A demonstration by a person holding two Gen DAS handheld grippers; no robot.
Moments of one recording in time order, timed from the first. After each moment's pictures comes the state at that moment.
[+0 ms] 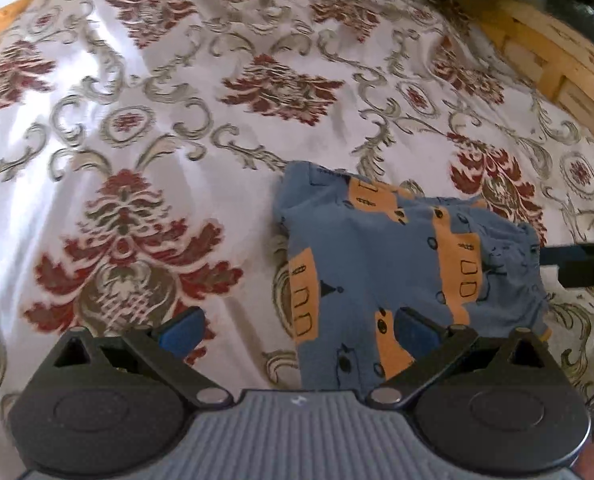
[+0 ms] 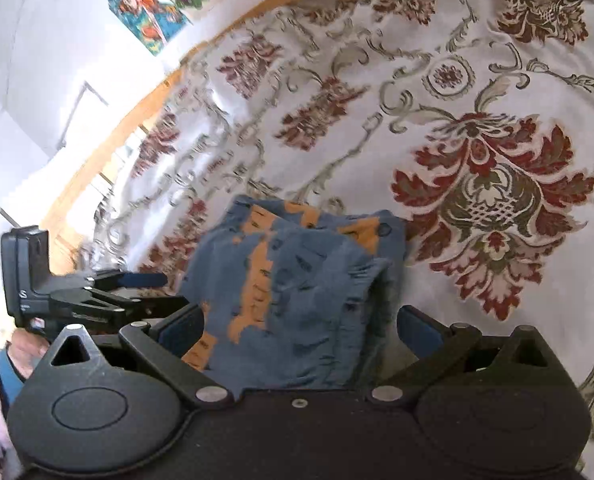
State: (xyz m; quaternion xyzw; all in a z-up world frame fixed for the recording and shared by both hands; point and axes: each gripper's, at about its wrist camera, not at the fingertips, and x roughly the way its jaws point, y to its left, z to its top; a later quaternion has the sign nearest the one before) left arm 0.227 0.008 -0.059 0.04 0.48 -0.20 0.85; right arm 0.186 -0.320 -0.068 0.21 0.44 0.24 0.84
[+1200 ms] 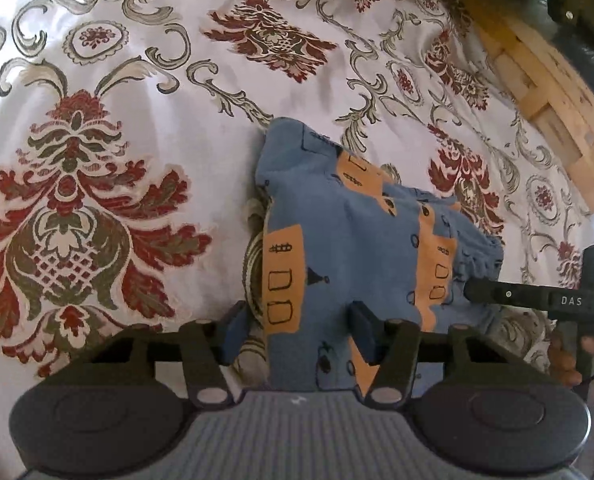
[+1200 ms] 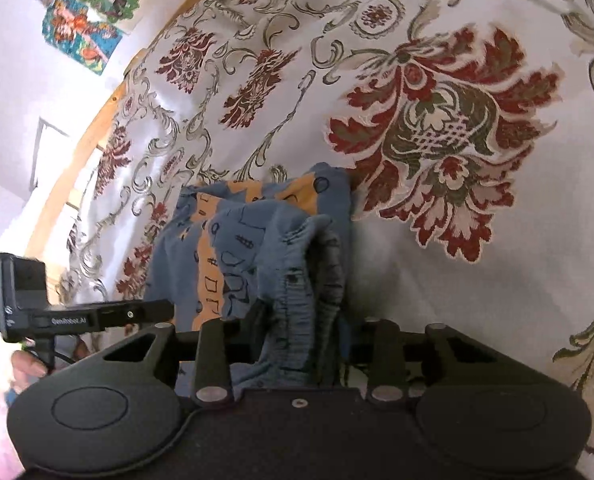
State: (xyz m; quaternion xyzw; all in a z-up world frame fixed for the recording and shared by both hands) left arm 0.252 0.026 -0.081 -0.08 0.56 -0.25 0.79; right arm 0.186 -0.333 -0.102 0.29 0.49 0.18 0.81
